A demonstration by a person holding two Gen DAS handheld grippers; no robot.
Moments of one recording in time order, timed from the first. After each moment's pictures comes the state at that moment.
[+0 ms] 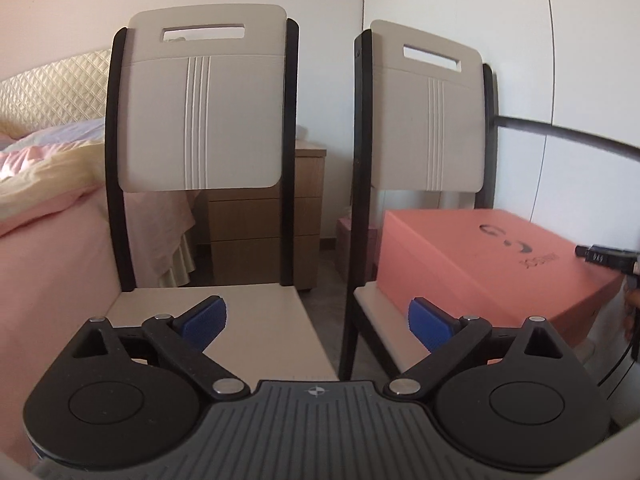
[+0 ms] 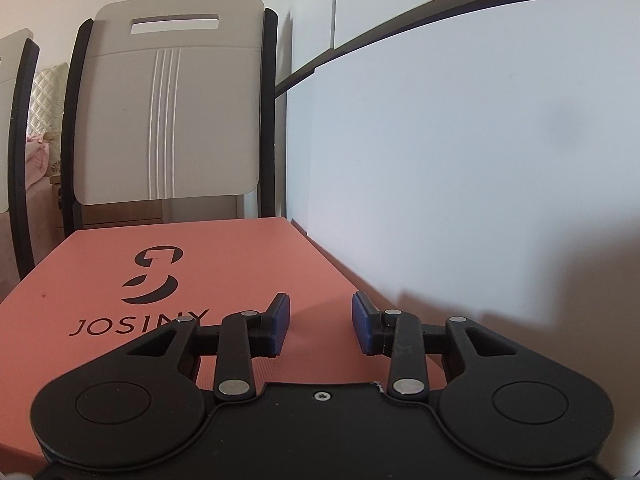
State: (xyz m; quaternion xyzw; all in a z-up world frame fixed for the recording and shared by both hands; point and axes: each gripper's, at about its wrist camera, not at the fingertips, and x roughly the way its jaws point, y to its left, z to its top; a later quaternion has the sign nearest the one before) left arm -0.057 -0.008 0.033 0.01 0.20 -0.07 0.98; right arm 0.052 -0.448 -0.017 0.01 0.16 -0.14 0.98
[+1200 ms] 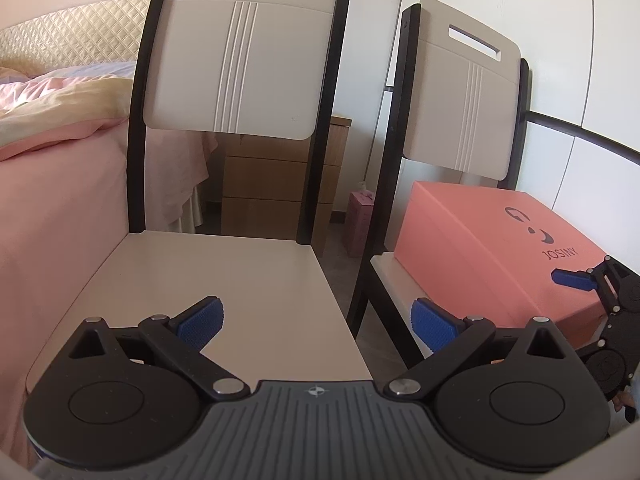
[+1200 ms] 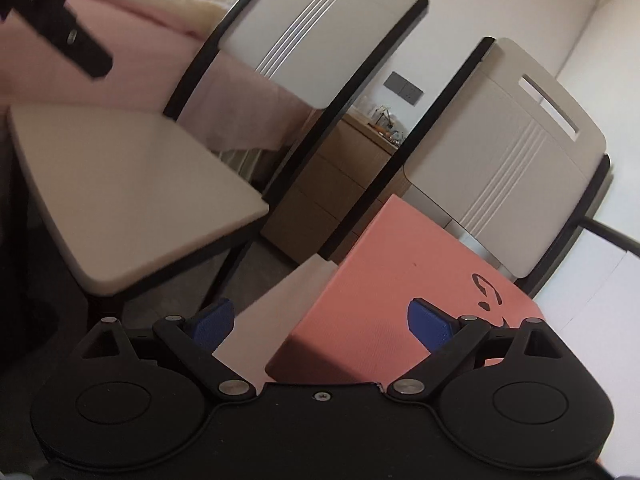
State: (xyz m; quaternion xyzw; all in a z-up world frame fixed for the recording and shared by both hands) left arm -0.051 0.023 -0.006 -0.06 0.24 -0.06 0.97; right arm -0.028 -0.222 -0.057 -0.35 0.17 0.14 0.91
